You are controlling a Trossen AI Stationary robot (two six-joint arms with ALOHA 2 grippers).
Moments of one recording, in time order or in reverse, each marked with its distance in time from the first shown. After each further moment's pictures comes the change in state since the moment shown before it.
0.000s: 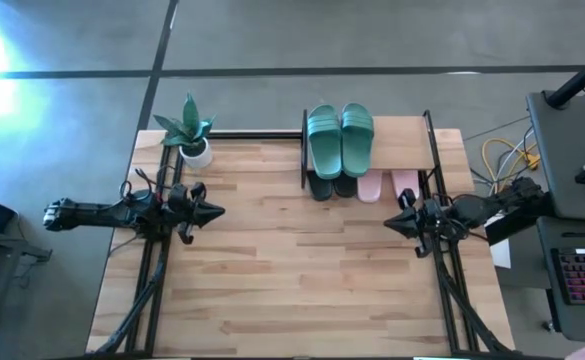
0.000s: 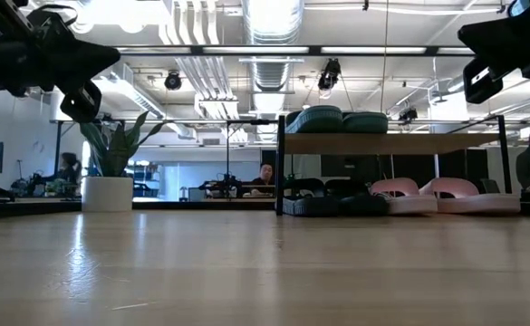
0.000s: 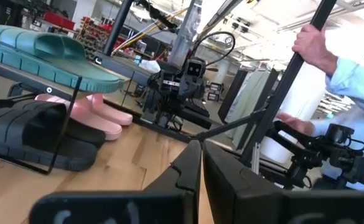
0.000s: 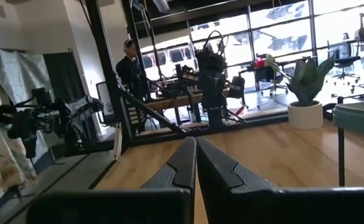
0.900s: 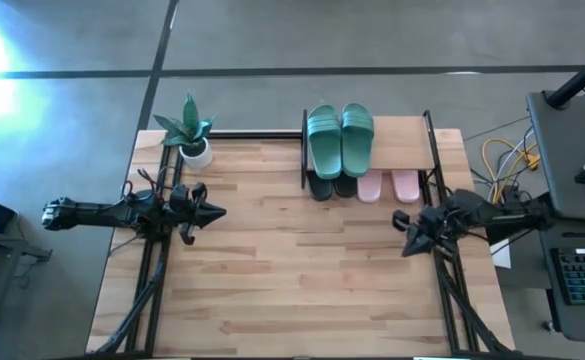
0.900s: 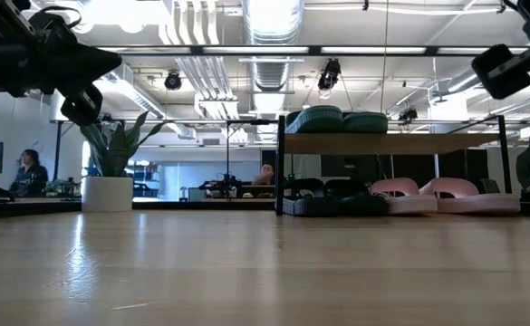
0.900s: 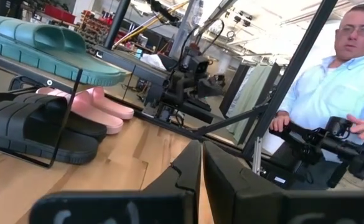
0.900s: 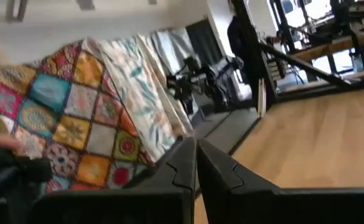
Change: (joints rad) left arm 0.000 0.030 0.000 0.002 0.004 -0.001; right arm -0.316 -0.037 0.000 -0.050 -0.930 0.329
